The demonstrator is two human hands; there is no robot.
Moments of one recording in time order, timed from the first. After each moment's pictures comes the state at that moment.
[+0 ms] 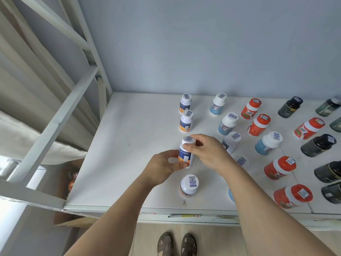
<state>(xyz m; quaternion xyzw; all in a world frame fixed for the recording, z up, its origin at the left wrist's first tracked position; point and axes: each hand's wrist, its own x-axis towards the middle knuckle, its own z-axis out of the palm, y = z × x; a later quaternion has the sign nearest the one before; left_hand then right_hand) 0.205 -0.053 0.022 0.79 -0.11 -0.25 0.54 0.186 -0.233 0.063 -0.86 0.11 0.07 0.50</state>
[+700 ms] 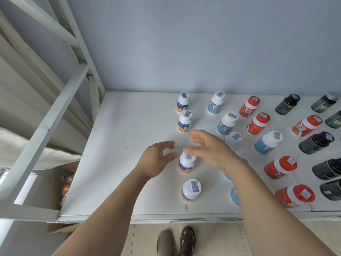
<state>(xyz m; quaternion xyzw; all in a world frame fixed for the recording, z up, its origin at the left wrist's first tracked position) 0.245 -0.043 0.020 0.88 -0.16 -0.17 0.41 0.193 -0.235 0.078 -0.84 0.12 0.12 0.52</state>
